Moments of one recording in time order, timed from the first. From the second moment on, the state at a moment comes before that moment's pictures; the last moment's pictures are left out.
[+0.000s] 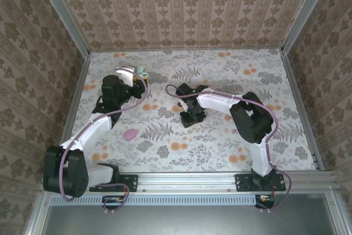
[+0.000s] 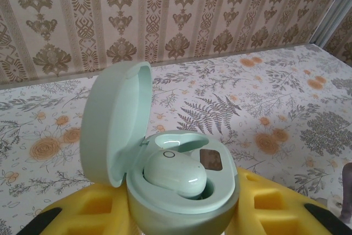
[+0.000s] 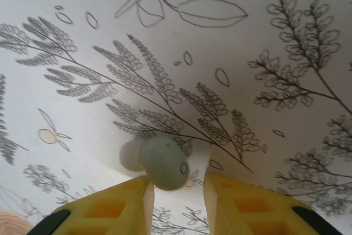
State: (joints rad) left arm -0.26 1.23 0.72 0.22 0.31 -0.08; right arm 0.68 2.02 1.42 -0.88 -0.10 0.23
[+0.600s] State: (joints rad) left arm -0.26 1.23 0.72 0.22 0.30 -0.07; right arm 0.61 2.02 1.44 -0.87 -0.04 0.34
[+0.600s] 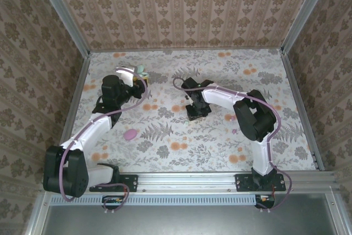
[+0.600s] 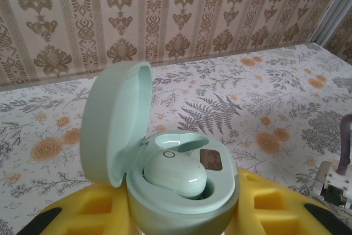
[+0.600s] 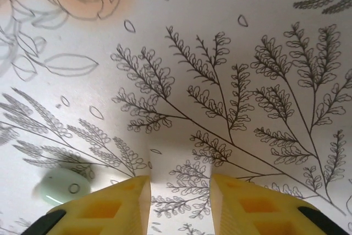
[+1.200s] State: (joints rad) left arm -0.24 1.23 0.72 0.22 0.30 -0.07; right arm 0.67 1.95 1.34 -0.72 -0.23 0.79
